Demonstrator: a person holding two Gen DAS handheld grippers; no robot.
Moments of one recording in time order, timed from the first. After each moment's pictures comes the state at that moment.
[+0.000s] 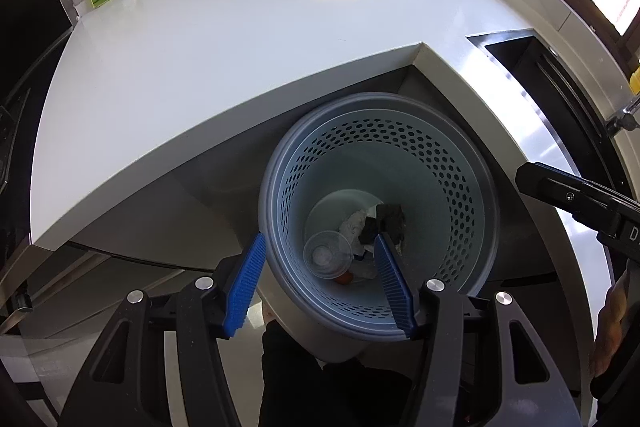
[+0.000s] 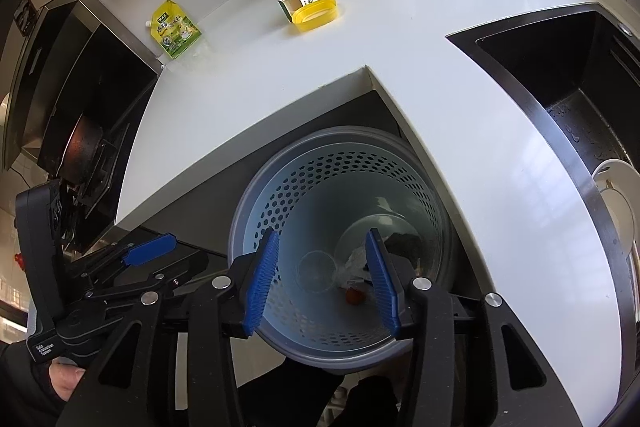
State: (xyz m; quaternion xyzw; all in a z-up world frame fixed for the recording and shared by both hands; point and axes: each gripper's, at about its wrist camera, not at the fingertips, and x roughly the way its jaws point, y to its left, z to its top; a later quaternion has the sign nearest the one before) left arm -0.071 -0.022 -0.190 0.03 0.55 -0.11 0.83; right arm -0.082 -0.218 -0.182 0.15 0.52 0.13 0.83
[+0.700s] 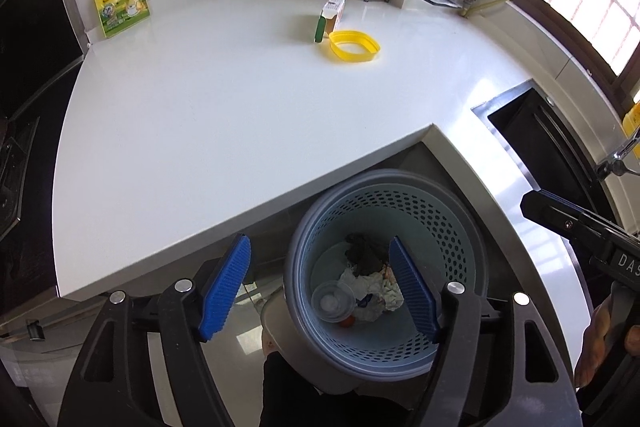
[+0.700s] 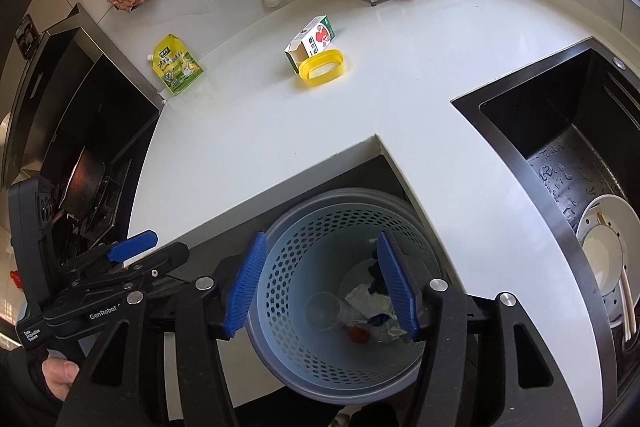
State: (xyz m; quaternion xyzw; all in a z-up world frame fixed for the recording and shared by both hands) left arm -0.030 0.006 -0.139 0.00 0.50 -0.11 0.86; right arm -0.056 -0.213 -0.139 0.16 0.47 0.11 0.86
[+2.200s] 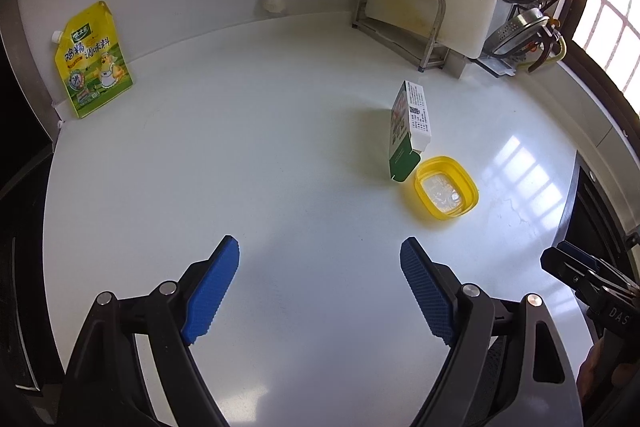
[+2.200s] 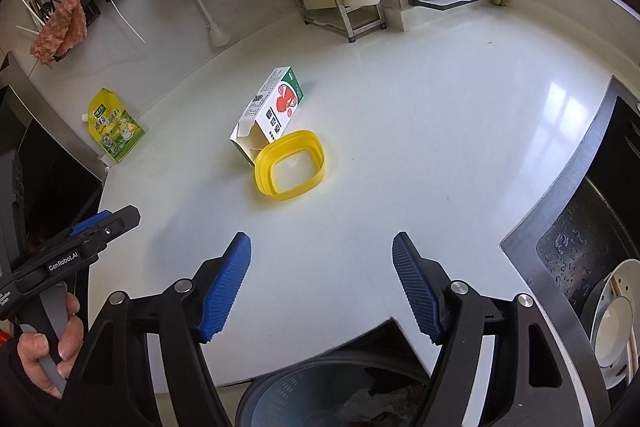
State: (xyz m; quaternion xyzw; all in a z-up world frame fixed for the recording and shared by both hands) left arm 0.189 0.048 -0.133 0.01 0.46 -0.12 0.88; right arm 0.121 -0.196 -0.162 0.17 0.45 0.03 0.88
